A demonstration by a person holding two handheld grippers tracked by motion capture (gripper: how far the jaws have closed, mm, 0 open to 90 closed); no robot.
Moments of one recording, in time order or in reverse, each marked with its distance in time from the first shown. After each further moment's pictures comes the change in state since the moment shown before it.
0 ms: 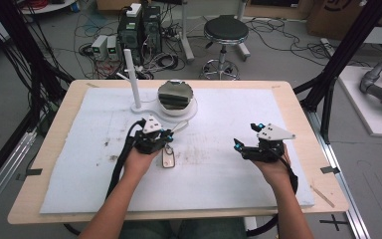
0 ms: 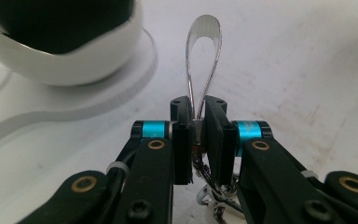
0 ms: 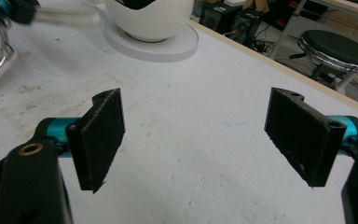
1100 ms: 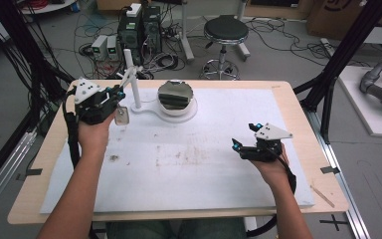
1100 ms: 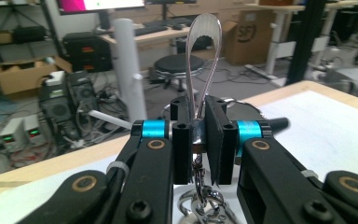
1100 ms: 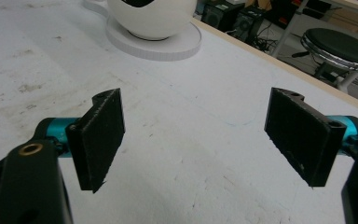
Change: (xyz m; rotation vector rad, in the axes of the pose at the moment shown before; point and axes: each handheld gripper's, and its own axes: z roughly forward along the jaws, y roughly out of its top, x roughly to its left) left arm 0.074 0.054 -0.108 -0.301 0.347 -0.123; right arm 0.002 0.001 0.004 0.008 0.007 -0.004
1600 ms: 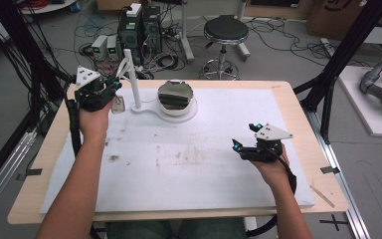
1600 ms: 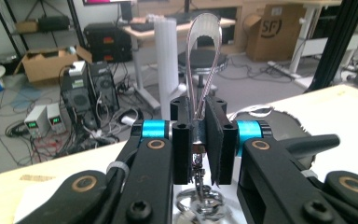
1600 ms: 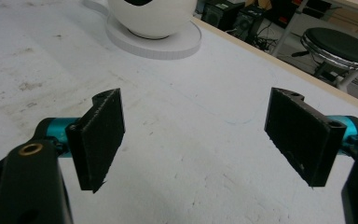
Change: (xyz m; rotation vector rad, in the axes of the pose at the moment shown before) left arm 0.021 0.005 0.030 0.052 0.063 -0.025; right arm 0.001 -0.001 -0.001 0.003 0.004 0.004
